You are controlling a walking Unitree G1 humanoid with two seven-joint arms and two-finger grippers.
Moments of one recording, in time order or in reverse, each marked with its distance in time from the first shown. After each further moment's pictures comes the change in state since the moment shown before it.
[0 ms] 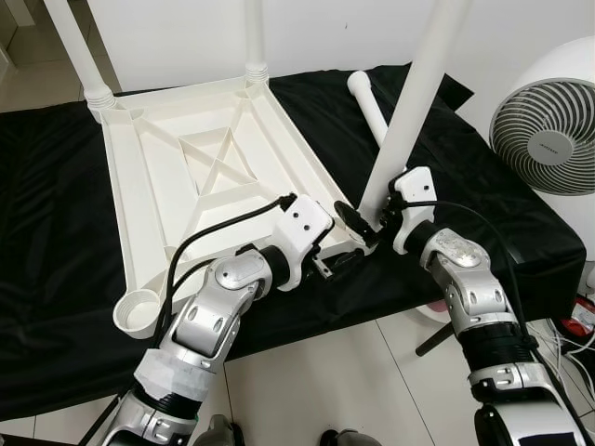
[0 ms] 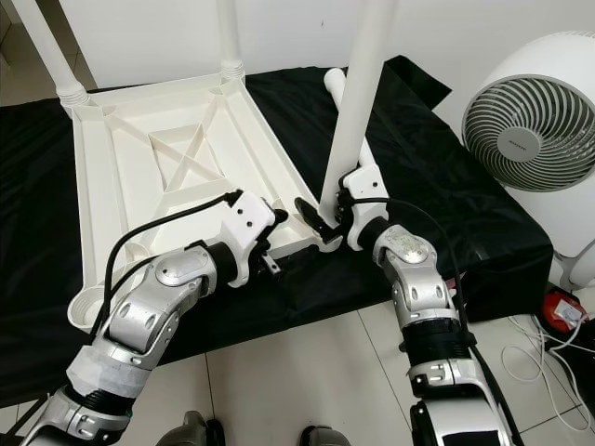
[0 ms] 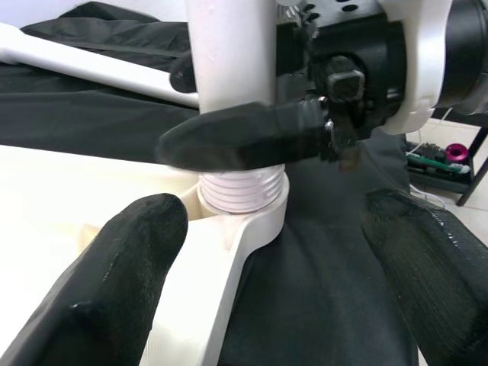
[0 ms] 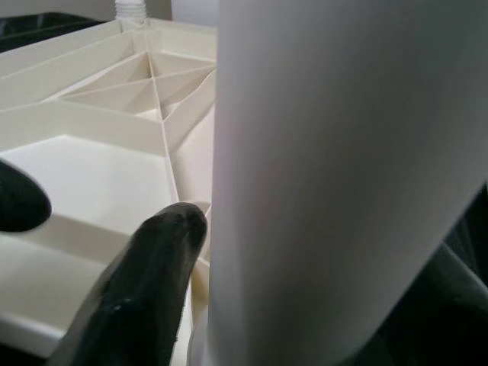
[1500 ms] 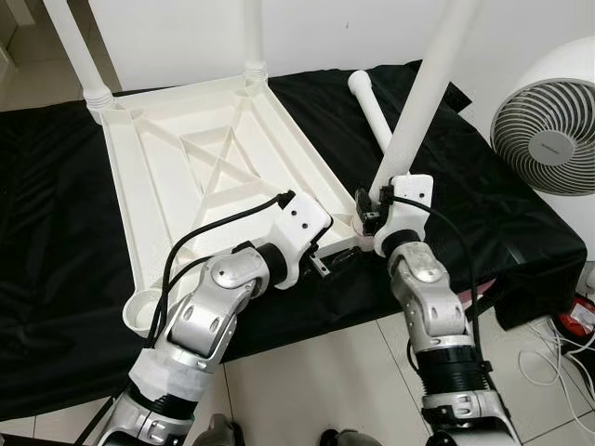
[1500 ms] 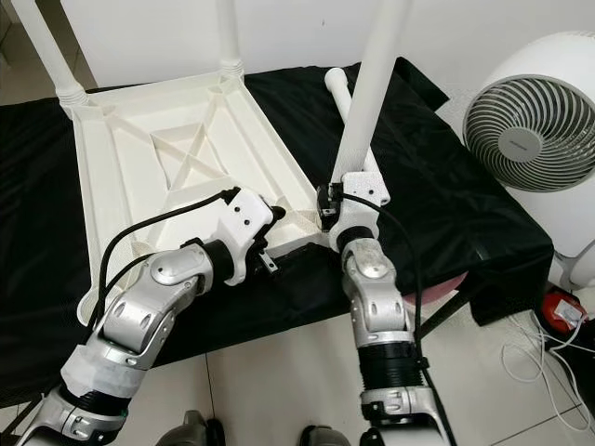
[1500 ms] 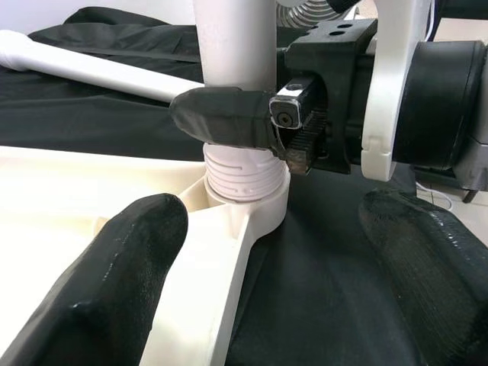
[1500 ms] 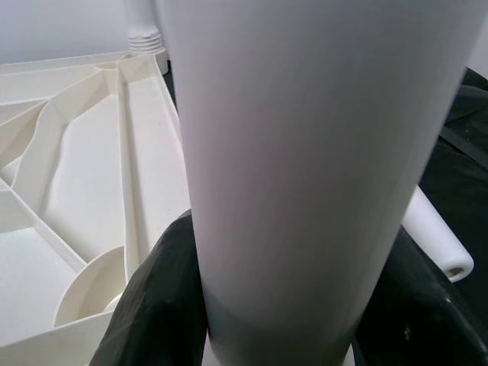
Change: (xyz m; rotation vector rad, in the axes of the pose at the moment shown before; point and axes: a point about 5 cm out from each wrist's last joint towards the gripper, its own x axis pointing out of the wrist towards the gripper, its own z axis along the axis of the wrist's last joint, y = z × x) left arm -0.004 0.001 0.005 0.024 0.002 0.006; right arm 0.007 0.030 0.005 0.212 -0.009 -0.595
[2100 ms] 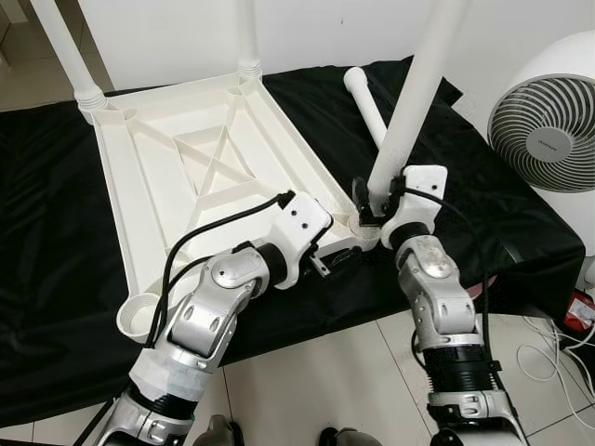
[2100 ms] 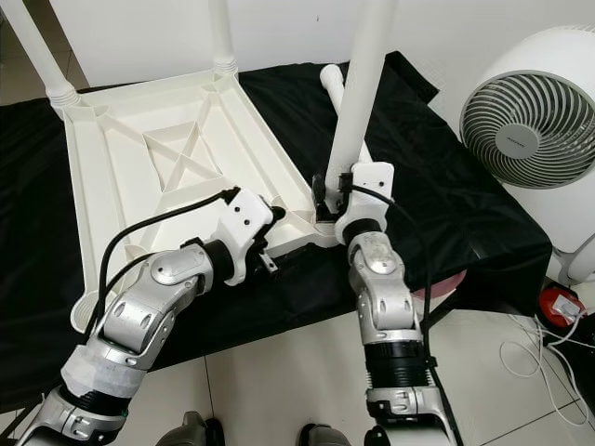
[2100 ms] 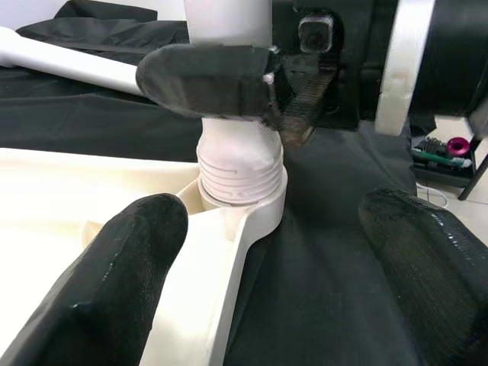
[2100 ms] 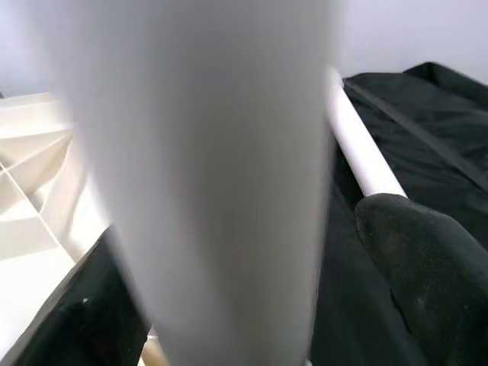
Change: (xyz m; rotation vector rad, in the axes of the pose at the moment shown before) left arm 0.000 0.000 0.000 -0.002 0.004 -0.001; right arm 0.001 -0.010 0.017 0.009 -0.053 0.142
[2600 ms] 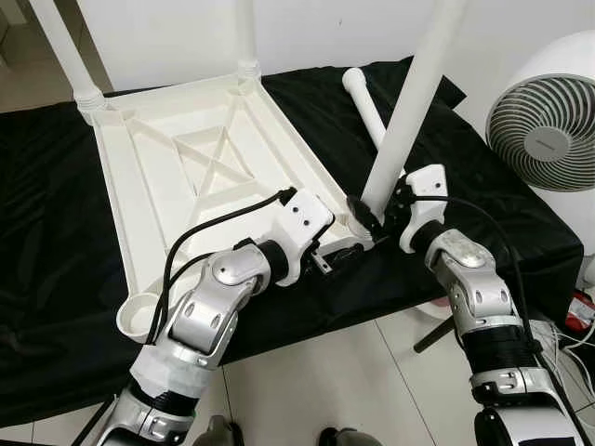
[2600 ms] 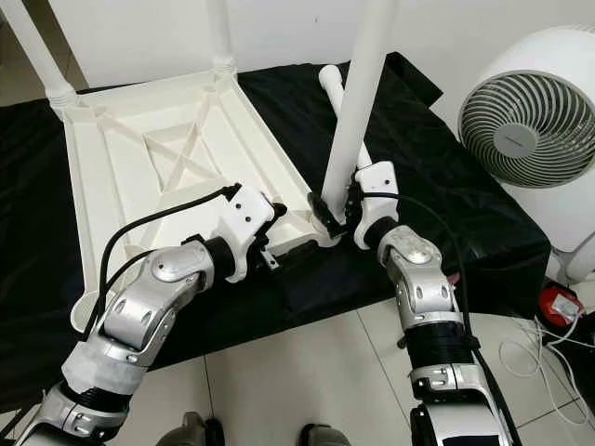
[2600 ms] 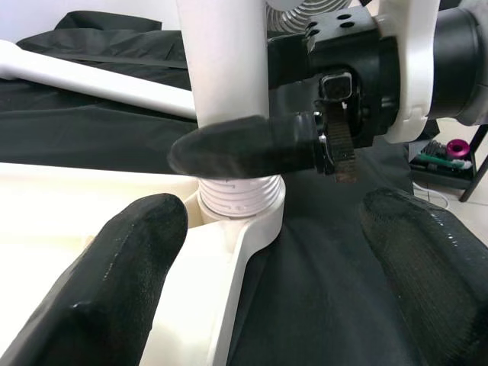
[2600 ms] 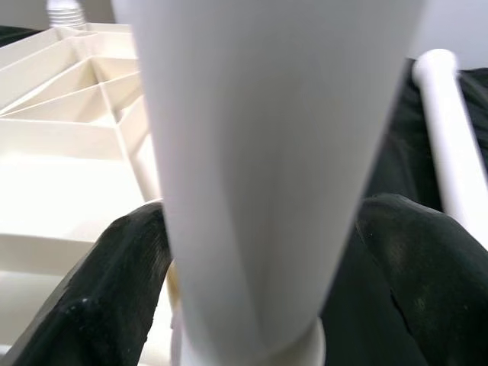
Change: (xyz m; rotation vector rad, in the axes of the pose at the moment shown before) left arm 0.002 0.001 0.004 0.011 -0.011 -0.002; right arm 0.007 -0.021 -0.014 -0.148 0.092 0.368
